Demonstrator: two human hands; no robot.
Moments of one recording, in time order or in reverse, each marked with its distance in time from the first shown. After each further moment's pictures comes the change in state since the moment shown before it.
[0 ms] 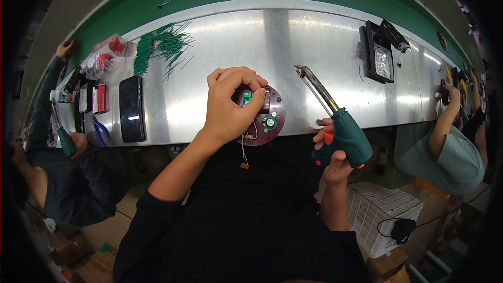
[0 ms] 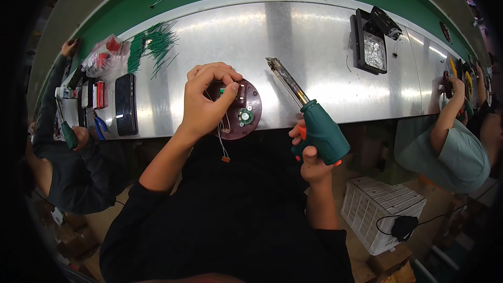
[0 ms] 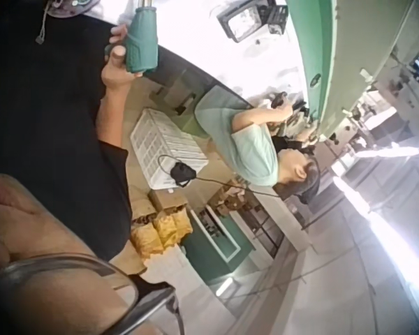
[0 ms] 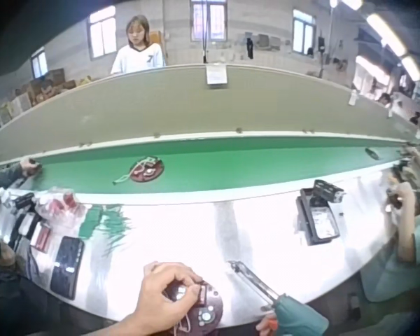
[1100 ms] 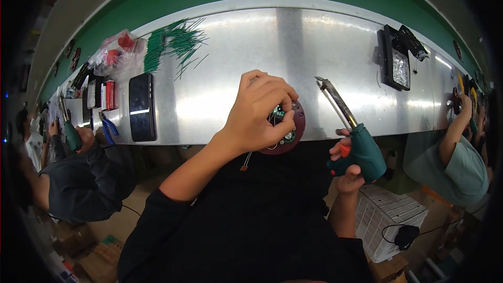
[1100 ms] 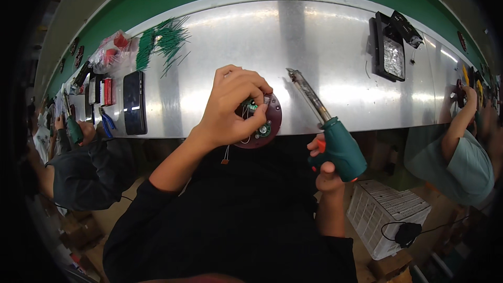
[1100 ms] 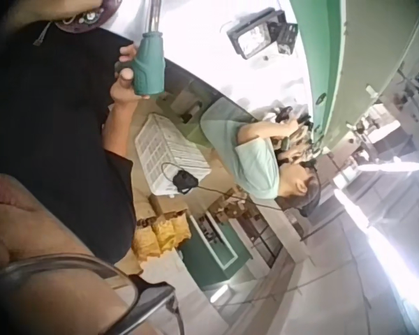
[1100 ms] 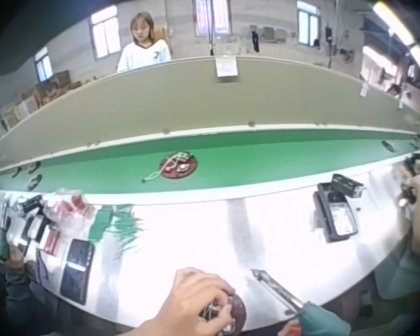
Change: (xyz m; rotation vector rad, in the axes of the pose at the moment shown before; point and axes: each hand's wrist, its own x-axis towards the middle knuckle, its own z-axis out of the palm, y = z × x) left_hand 0.005 0.006 0.006 0.017 -0.145 0.284; right_hand -0.009 0.001 -0.008 -0.072 0.021 0.073
